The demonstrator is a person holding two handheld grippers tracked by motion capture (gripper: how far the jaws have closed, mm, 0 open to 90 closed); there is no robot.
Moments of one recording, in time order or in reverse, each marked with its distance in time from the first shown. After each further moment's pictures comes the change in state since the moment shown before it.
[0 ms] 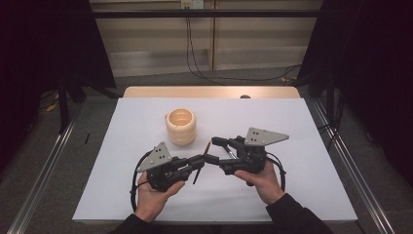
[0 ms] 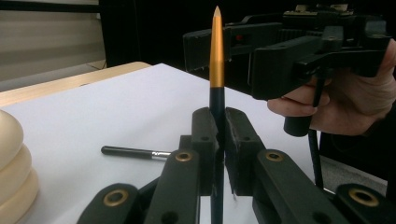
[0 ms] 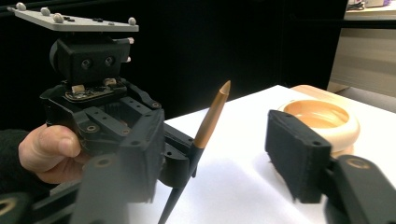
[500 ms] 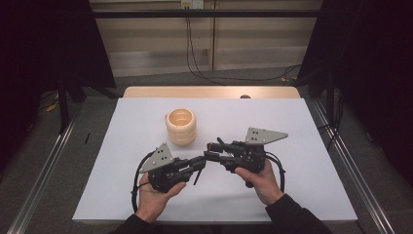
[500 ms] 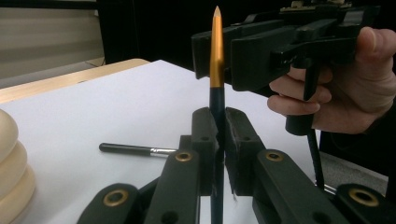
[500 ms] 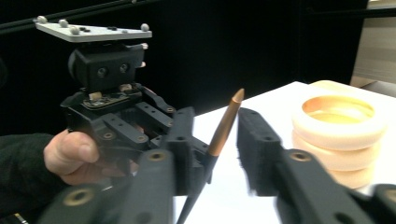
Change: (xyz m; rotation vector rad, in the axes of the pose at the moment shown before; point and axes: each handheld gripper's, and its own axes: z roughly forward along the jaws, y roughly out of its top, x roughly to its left) left arm -0.001 -0.004 0.004 0.007 -0.006 -0.003; right arm -0.004 -0.003 0.001 0.000 0.066 0.052
